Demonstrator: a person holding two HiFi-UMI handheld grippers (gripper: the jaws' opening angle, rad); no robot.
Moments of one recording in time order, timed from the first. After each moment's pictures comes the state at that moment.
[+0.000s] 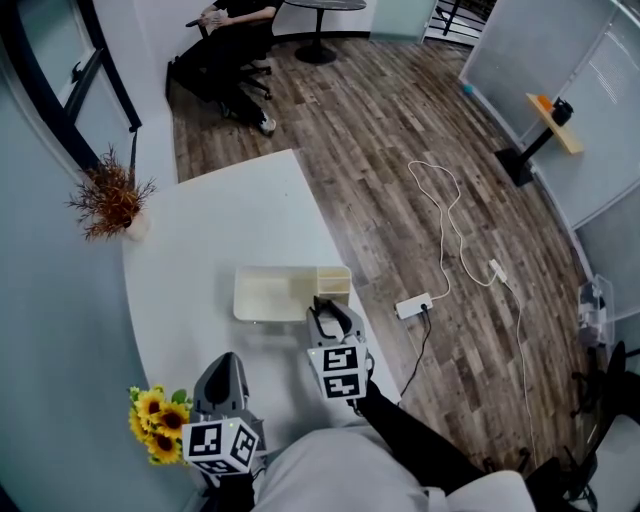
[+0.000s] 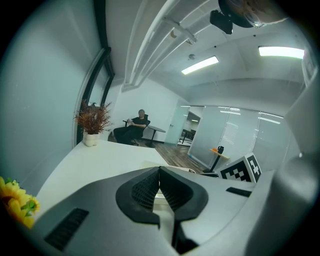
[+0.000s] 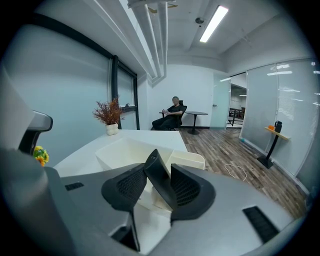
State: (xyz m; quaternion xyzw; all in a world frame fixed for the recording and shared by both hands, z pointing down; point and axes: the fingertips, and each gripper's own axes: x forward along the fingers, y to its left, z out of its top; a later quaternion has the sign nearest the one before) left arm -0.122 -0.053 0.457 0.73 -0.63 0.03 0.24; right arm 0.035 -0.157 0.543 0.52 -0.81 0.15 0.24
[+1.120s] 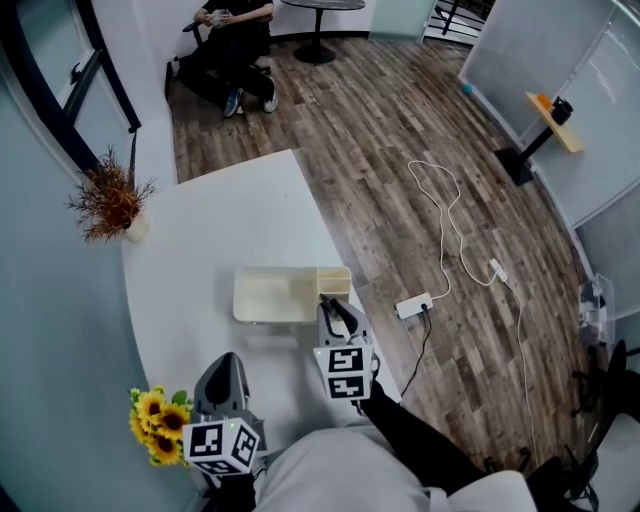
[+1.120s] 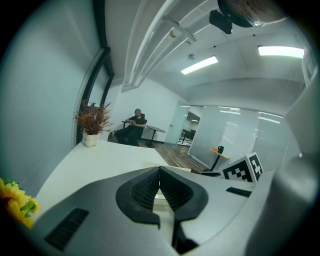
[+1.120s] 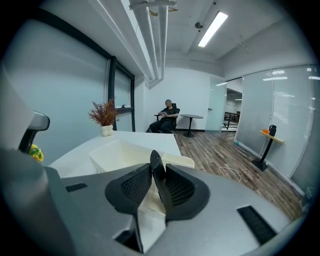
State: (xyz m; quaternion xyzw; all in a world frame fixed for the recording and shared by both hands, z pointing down) left arm -0.121 -0.057 0.457 0.73 -0.63 0.04 0.24; right arm 0.052 -0.164 0.535 0.54 -0.80 0.13 0.23
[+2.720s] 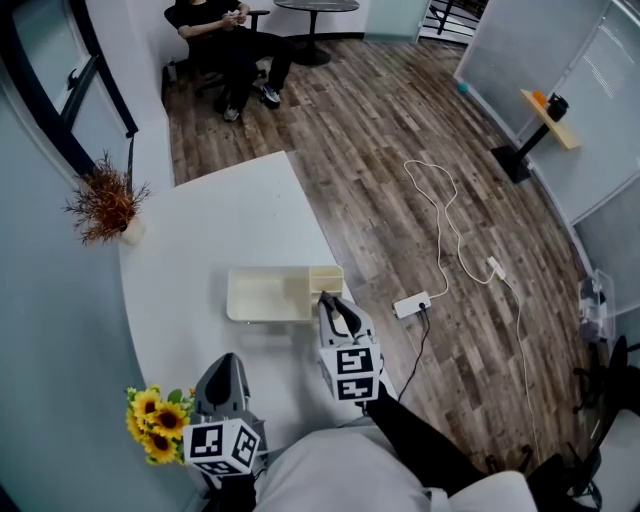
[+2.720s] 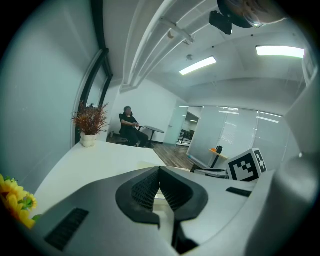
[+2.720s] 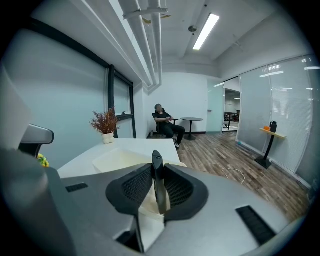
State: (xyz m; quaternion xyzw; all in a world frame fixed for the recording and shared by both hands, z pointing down) left arm -0.106 -0.052 0.453 0.74 -0.63 0.03 0.24; right arm 0.067 -0.159 0.512 0.54 -0.81 0.13 0.20
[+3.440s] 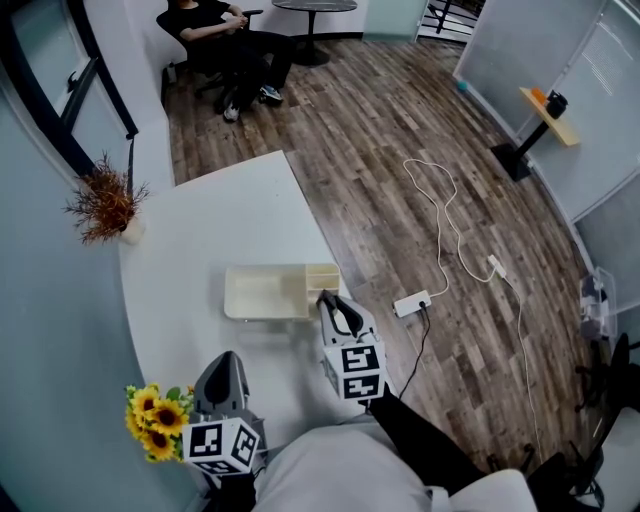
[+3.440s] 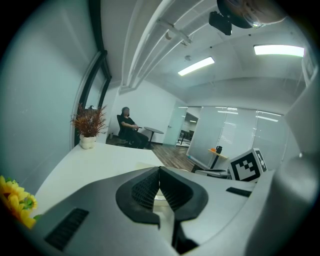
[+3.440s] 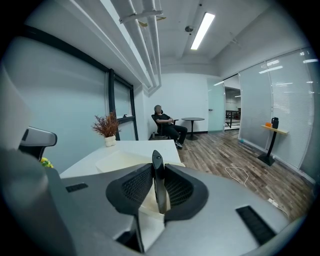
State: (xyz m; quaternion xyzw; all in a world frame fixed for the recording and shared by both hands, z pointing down) left arm -0.099 -0.049 0.447 0.74 -0.63 0.03 0.23; right arm 0.076 -0.155 0.508 0.53 -0.82 0.15 0.18
